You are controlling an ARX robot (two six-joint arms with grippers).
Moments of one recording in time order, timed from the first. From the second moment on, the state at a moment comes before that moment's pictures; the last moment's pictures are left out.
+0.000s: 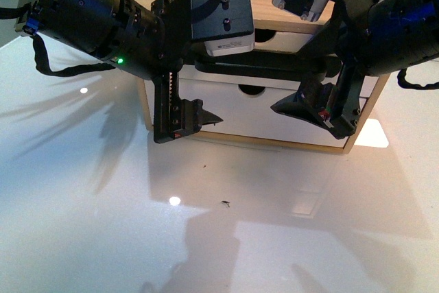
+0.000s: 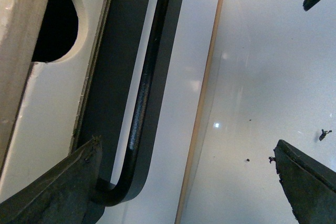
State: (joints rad) left arm -0.35 1.99 1.25 -0.02 0.46 1.16; right arm 0.30 1.79 1.15 -0.12 -0.36 -0.88
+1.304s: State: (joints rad) left arm -0.38 1.94 1.22 -0.22 0.47 1.33; right arm 0.30 1.78 1.12 -0.28 -0.42 -0.95
